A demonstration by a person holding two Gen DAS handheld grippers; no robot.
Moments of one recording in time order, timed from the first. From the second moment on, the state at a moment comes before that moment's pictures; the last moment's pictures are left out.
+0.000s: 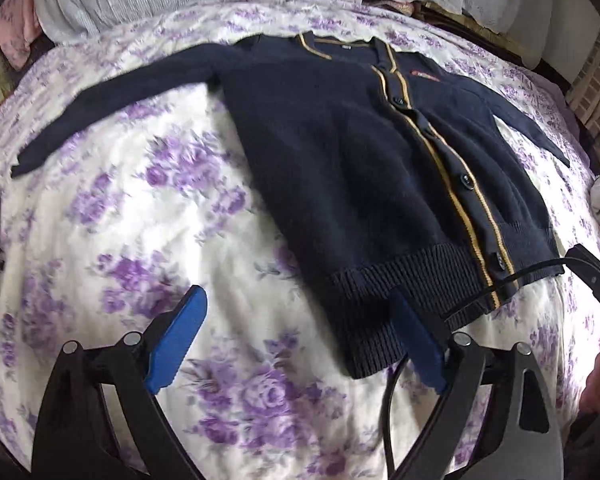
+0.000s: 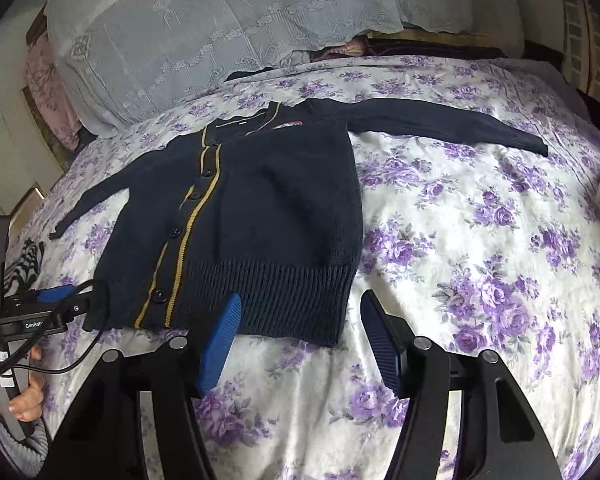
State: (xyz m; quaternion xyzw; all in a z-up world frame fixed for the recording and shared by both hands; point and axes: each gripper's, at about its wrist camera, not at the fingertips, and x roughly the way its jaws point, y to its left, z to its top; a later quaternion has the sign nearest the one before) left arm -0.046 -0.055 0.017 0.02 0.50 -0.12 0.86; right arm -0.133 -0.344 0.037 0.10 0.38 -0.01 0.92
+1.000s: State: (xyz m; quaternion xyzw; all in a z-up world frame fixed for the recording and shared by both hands) left arm -0.047 -0.054 0.006 -0.04 0.53 -0.21 0.82; right arm -0.128 -0.367 0.005 0.14 0.43 0.03 0.89
